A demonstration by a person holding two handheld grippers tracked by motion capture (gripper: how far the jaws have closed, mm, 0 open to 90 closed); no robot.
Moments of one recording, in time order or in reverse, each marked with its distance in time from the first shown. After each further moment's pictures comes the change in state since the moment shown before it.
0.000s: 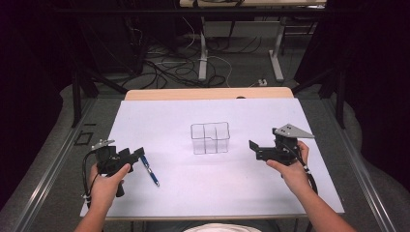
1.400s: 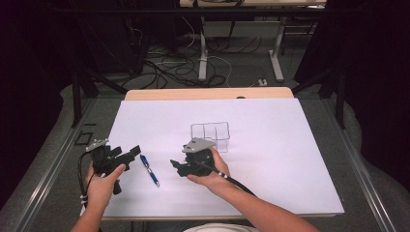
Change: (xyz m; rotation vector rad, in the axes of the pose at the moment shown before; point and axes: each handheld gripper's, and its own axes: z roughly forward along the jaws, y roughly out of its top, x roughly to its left) left arm 0.018 0.000 0.002 -0.086 0.010 0.006; right arm 0.197 0.006 0.108 0.117 0.348 -0.265
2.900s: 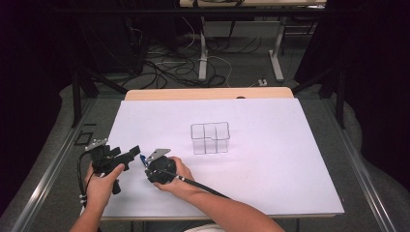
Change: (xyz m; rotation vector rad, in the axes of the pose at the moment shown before) left arm 0.005 0.000 0.001 0.025 -0.003 -0.004; right arm 0.058 -0.007 0.106 0.199 0.074 0.065
